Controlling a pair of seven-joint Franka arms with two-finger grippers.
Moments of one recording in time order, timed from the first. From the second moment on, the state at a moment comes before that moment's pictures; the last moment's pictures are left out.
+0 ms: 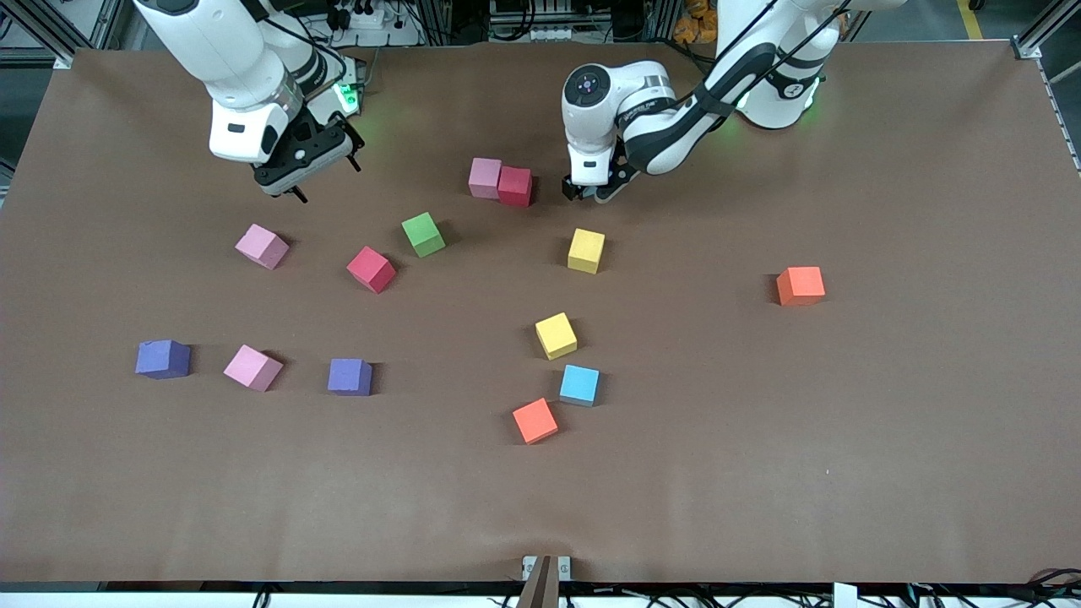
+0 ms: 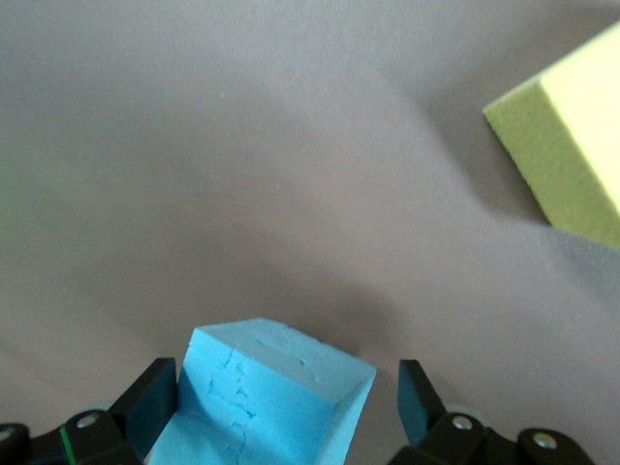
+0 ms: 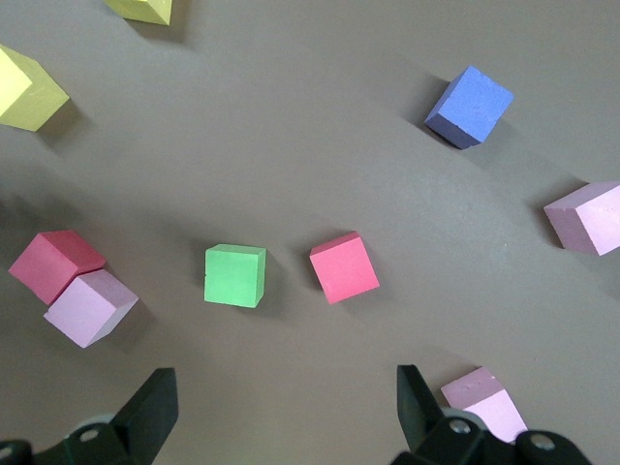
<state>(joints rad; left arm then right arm) -0.15 0.46 -0.87 -2.30 0.43 2.39 -2.05 0.71 -0.35 -0.24 -2.28 -0.04 1.97 -0.08</state>
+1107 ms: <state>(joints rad) -0.14 0.48 -0.89 -2.26 0.43 2.36 -1.99 0.71 -0.34 -0.24 -2.28 -0.04 1.98 -0.09</state>
